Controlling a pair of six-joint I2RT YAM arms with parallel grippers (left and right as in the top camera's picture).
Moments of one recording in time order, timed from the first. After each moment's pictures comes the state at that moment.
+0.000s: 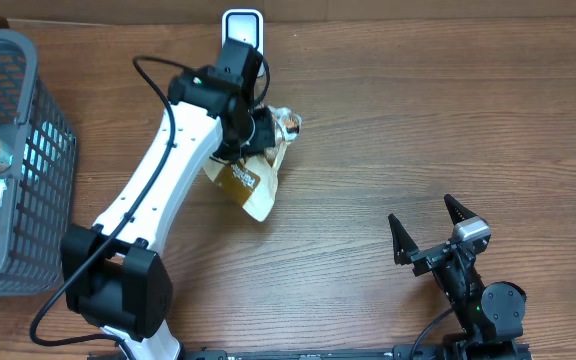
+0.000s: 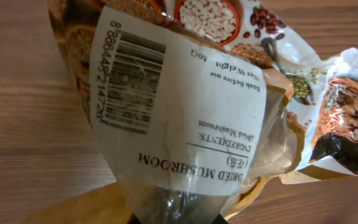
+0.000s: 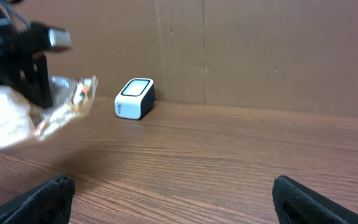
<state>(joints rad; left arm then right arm) -0.37 1.85 1.66 -1.11 0.14 -0.52 0.11 0.01 0.02 -0.01 -0.25 0.07</state>
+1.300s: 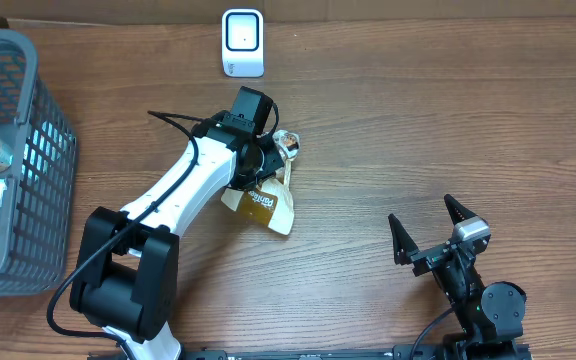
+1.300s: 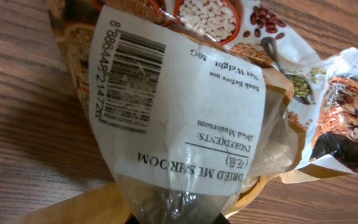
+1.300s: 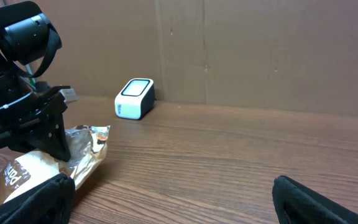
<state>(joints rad) -0.40 1.85 1.30 -0.71 0.11 -0.83 0.11 0.01 0.02 -0.01 -0.25 0.07</state>
